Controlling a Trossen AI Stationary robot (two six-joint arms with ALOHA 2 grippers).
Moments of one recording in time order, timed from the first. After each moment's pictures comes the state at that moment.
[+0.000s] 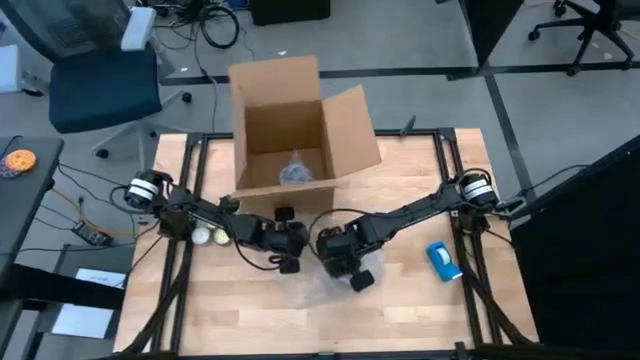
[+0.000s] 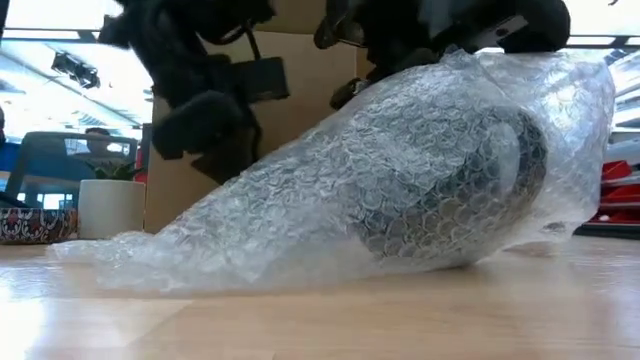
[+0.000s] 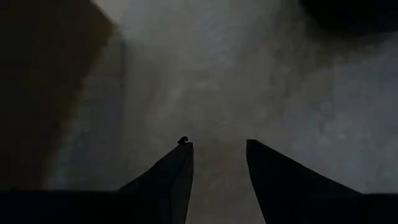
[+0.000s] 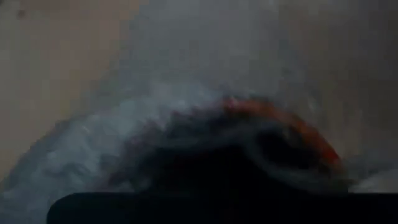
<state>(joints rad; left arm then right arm) -0.24 1.68 0.90 -0.19 -0.31 -0.21 0.27 1.93 1.45 -0.70 -0.15 -0.24</state>
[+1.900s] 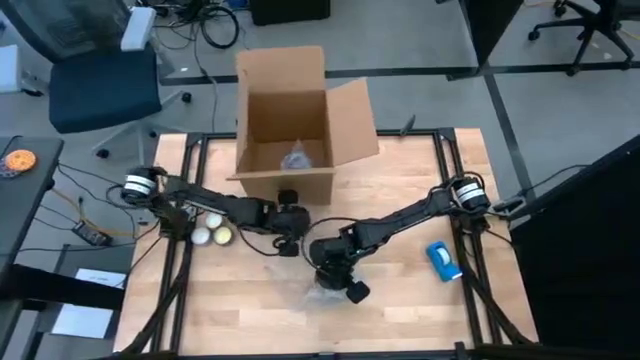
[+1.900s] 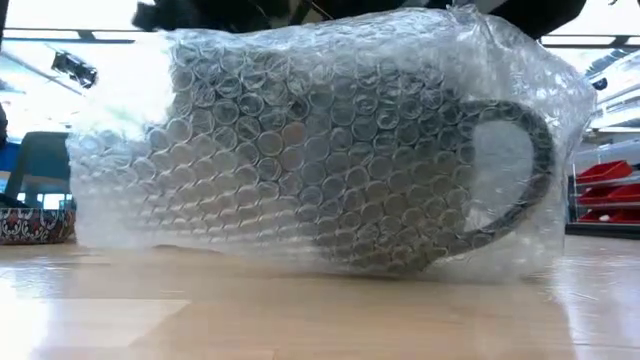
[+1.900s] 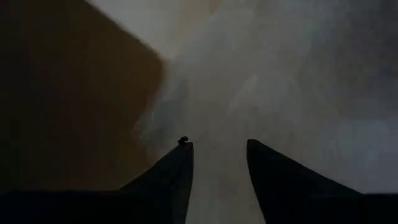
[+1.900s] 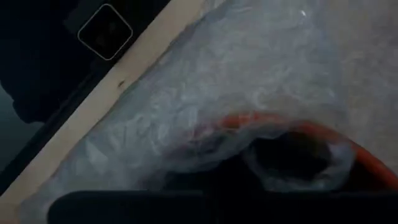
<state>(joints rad) -0.16 1.57 1.02 -0.48 -0.41 -0.01 0.28 2.00 1.44 -0.48 -0.39 -0.27</state>
